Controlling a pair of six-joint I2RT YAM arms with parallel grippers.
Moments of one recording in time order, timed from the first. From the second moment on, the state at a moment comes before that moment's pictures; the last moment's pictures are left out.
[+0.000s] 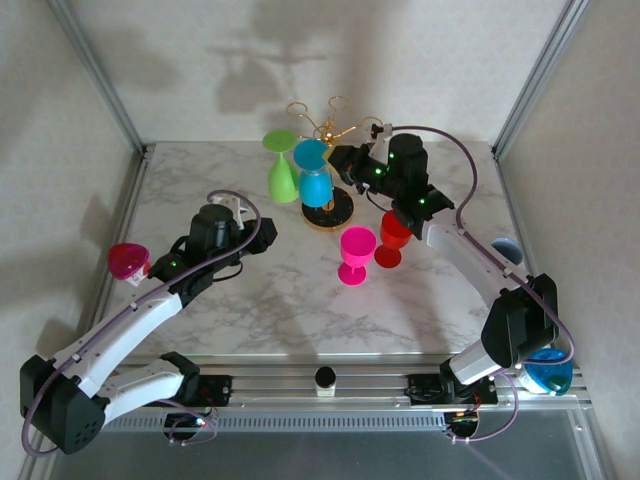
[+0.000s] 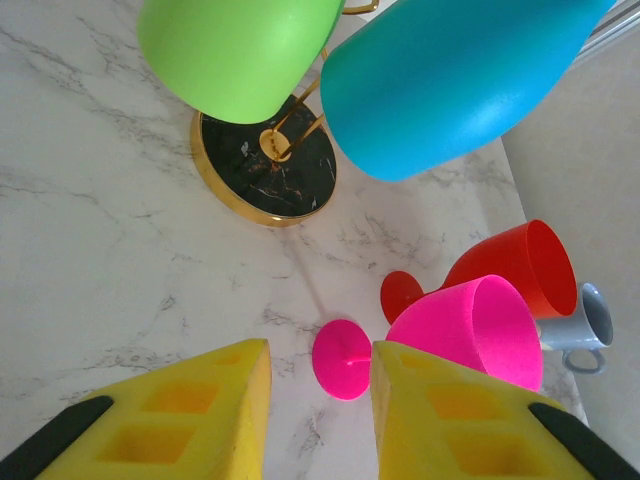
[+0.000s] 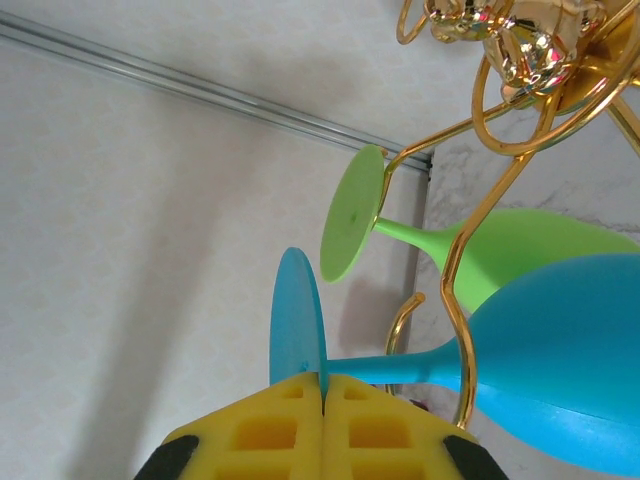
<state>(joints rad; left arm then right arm) -0.49 1.05 0.86 -0.30 0.06 -0.71 0.51 1.53 1.33 0.07 -0.47 1.15</state>
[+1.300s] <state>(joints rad) -0.49 1.03 0.85 -0.30 0.04 -0.71 0.48 1.58 1.43 -0.03 -0.45 1.10</state>
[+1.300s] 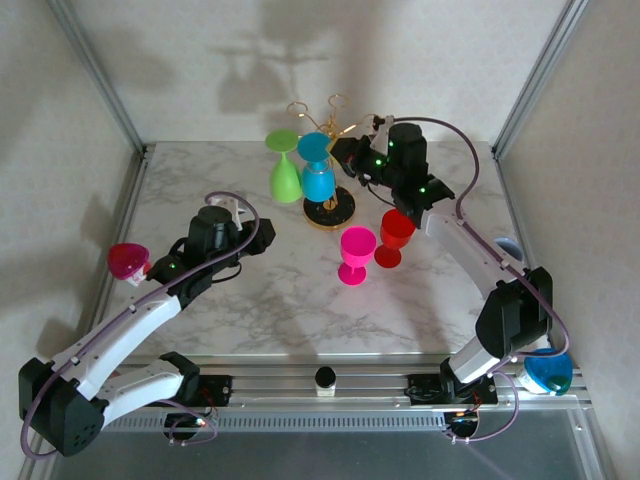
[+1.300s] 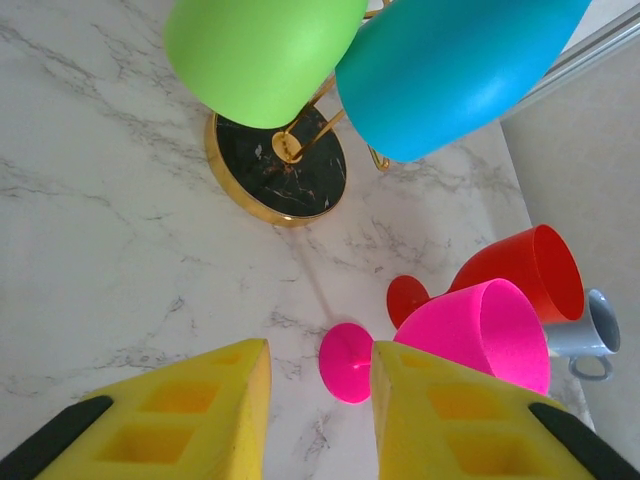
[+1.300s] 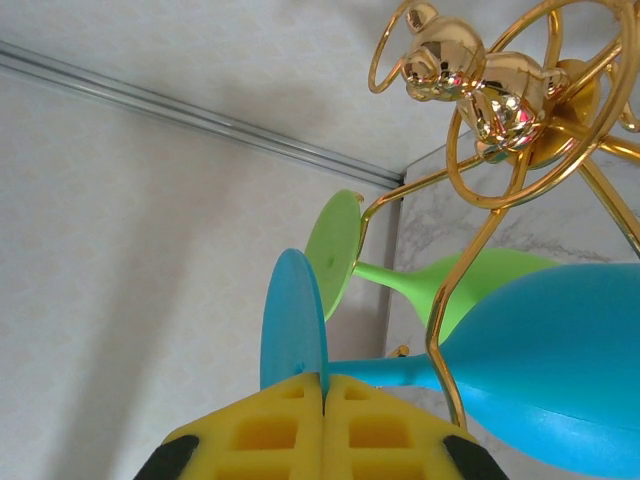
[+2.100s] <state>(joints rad) -0.49 1.01 0.84 -0.30 0.04 -0.71 0.48 1.59 1.43 -0.05 -0.38 1.20</state>
